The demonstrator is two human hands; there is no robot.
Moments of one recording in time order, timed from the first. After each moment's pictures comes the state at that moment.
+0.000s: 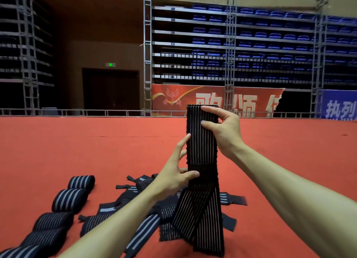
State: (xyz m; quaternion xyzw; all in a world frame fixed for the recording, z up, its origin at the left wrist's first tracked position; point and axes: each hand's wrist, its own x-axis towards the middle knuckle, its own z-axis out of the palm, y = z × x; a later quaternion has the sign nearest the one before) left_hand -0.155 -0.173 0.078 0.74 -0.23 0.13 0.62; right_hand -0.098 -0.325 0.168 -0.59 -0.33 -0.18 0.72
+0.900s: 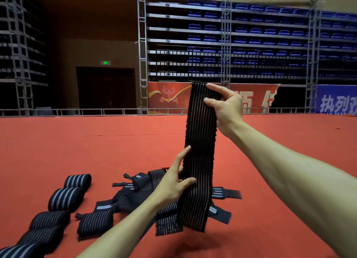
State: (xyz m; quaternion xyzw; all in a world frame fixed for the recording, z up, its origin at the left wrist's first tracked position) left_hand -0.144 -0.183 0.039 0.79 -0.19 0.17 0.55; right_hand -0.070 -0.332 0.202 -0.56 -0.29 -0.24 0.74
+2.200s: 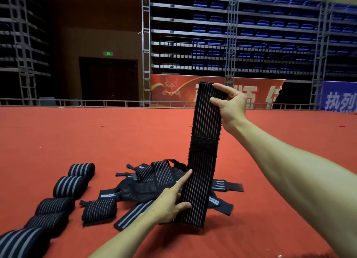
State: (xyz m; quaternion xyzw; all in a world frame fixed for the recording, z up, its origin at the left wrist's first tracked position) left_hand -0.130 -0.152 -0.047 0.89 -0.15 0.11 0.41; right_hand -0.039 -0.330 0.182 -0.56 -0.26 -0.26 0.74
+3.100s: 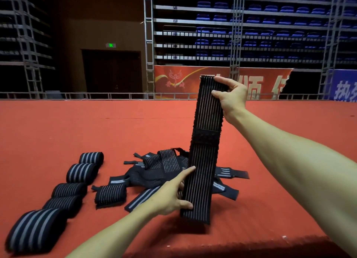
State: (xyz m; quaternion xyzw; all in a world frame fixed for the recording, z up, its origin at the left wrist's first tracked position) left_hand -0.170 -0.143 -0.042 0.90 -0.14 0.08 0.42; right_hand -0.054 -0.318 0.171 -0.59 -0.24 -0.24 0.73
